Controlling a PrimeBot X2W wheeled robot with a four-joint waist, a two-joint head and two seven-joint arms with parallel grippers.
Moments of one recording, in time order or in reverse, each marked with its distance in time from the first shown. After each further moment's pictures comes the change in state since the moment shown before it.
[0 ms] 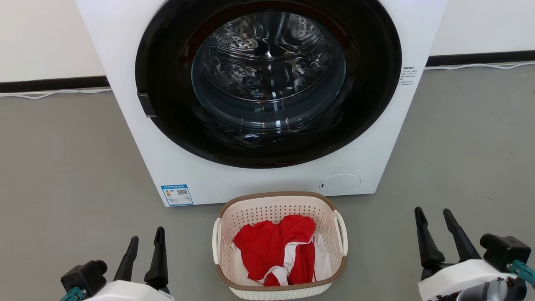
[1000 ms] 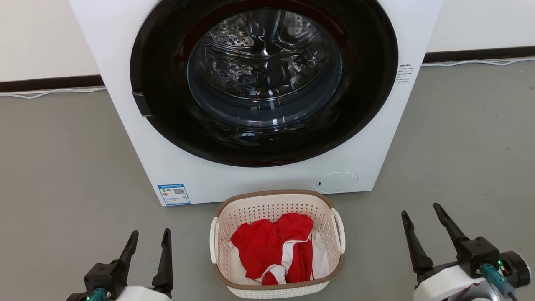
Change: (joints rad) left arm 0.017 0.004 -0.001 -0.018 0.374 0.000 -0.089; right arm -0.016 -0.017 0.016 0.026 -0.392 0.001 -0.090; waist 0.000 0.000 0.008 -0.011
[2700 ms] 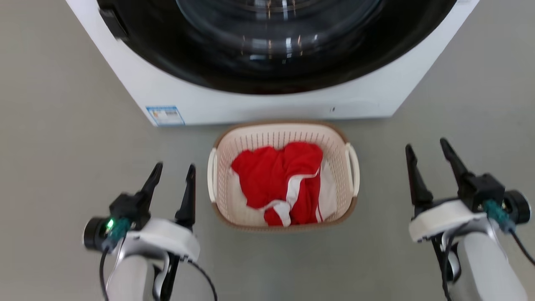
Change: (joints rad) left arm -0.272 0.000 -0.089 0.119 0.030 0.001 -0.015; right arm -0.252 0.055 -0.077 0.103 -0.051 0.001 -0.014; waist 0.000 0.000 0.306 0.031
